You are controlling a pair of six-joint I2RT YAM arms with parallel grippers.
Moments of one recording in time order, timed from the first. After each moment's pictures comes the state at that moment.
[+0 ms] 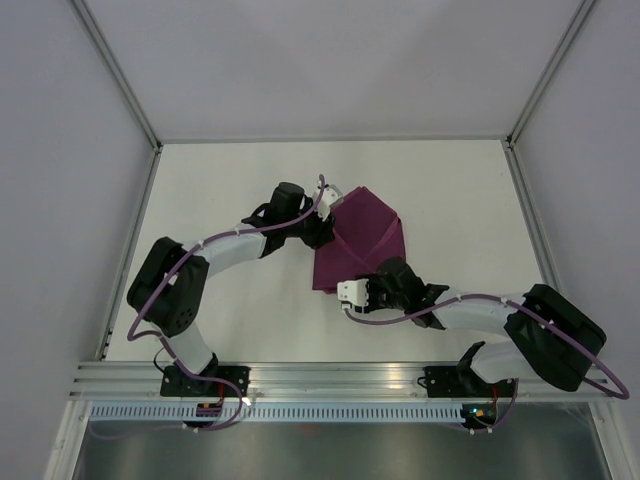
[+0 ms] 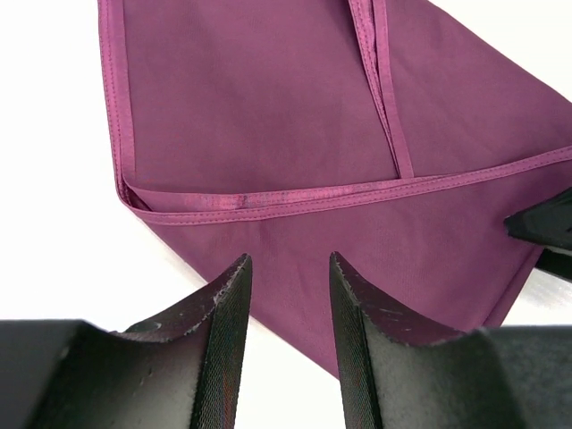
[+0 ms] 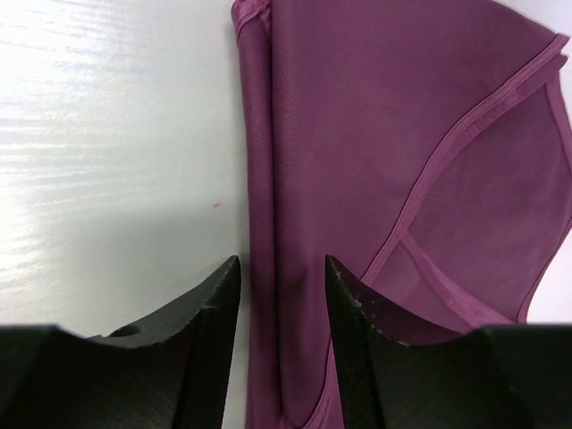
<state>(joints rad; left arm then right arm) -0.57 1.71 1.03 0.06 0.37 0.21 0.80 1.33 0.42 0.18 -0.12 -0.87</state>
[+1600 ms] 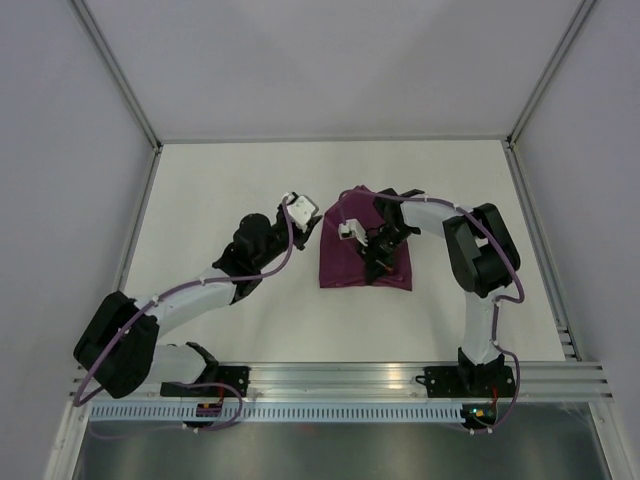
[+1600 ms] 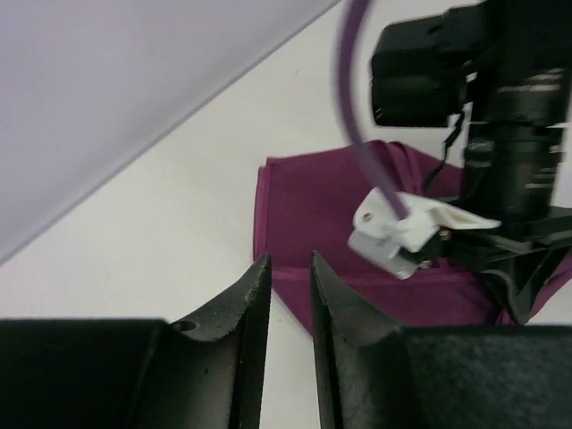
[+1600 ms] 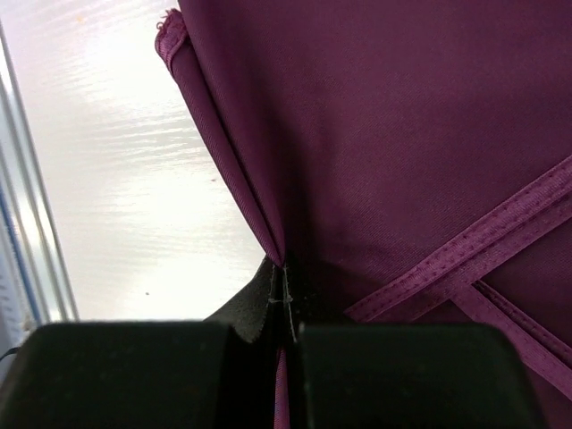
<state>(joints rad) -0.63 1.32 0.65 0.59 0.11 0.22 0.42 2.02 1.31 -0.91 -0.74 -0.91</state>
